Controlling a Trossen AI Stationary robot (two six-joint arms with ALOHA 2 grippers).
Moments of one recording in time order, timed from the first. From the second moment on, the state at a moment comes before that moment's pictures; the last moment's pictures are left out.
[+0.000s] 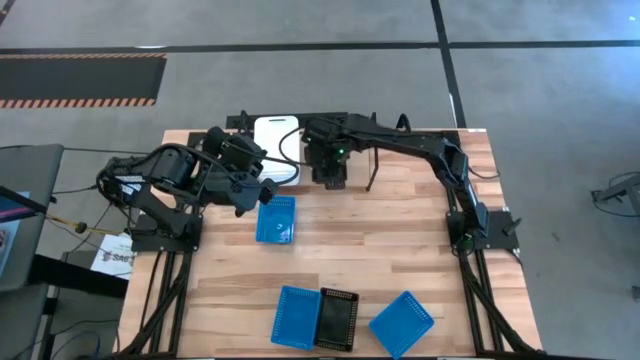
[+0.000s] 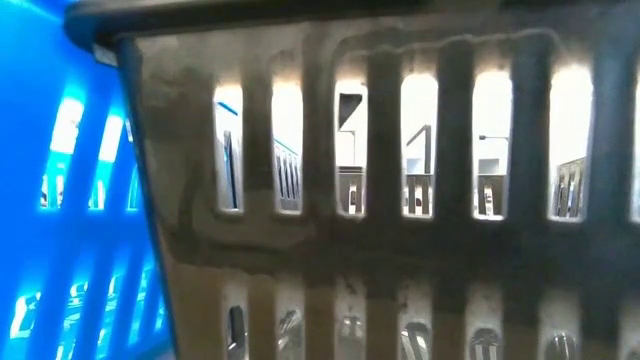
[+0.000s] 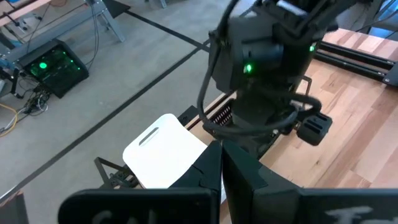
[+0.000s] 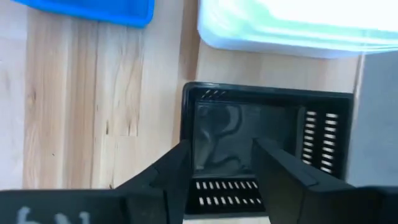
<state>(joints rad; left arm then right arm) -0.25 1.57 2.10 -1.57 -0.94 -0.72 -0.31 2.12 2.12 -1.20 0.03 -0.43</state>
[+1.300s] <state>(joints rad) -0.25 1.66 2.05 -1.55 -0.78 -0.77 -0.55 1.56 2.34 -1.53 0.08 -0.10</state>
